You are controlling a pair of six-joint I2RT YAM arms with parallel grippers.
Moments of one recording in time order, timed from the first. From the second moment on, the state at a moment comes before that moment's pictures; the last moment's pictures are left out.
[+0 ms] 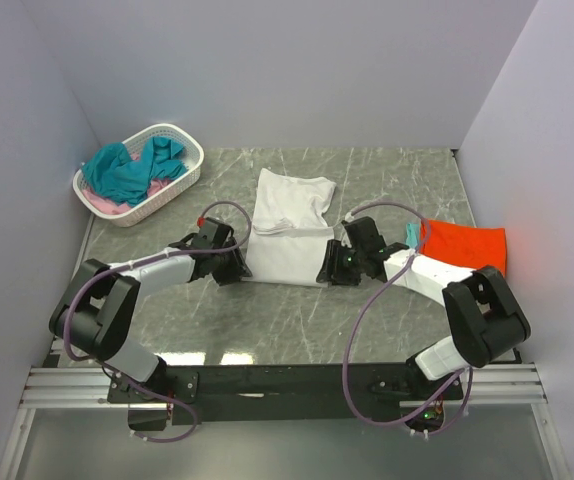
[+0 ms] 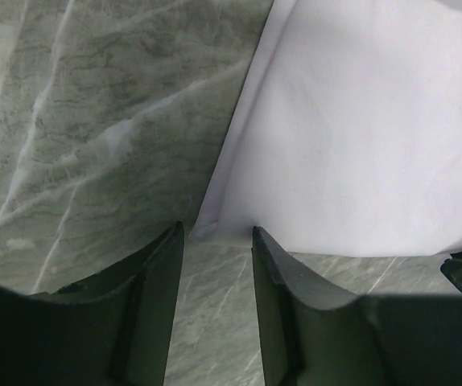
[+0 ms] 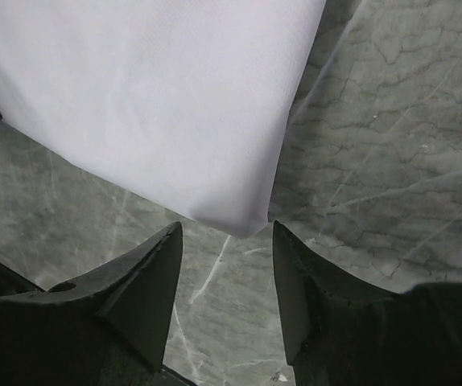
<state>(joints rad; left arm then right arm) -0.47 1.53 0.76 -0.20 0.08 -0.86 0.46 1.48 0.74 -0.23 -0.24 0.59</state>
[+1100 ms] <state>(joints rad) -0.50 1.26 0.63 -0.22 0.05 -0.89 0.48 1.28 0.70 -0.33 -0.38 0.51</state>
